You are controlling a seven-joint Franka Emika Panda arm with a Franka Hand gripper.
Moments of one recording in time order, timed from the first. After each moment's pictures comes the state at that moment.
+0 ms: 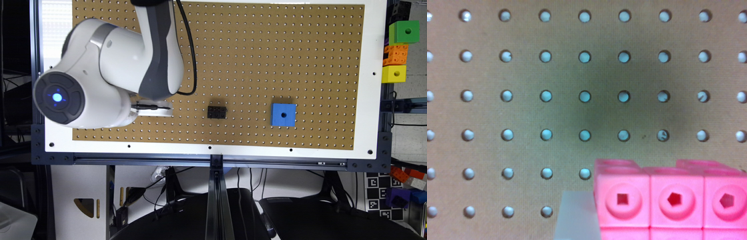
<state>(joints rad) -0.32 0.55 0.02 -1.83 -0.01 2.41 0.49</state>
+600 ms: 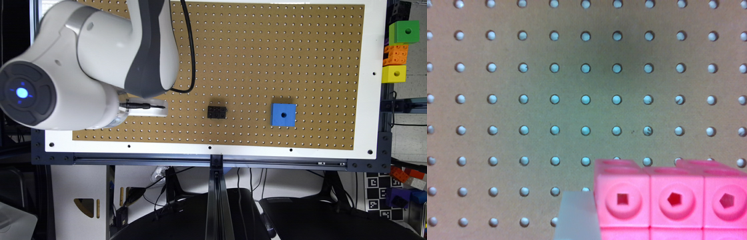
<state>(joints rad) -0.32 0.46 0.02 -1.83 -0.01 2.32 0.49</state>
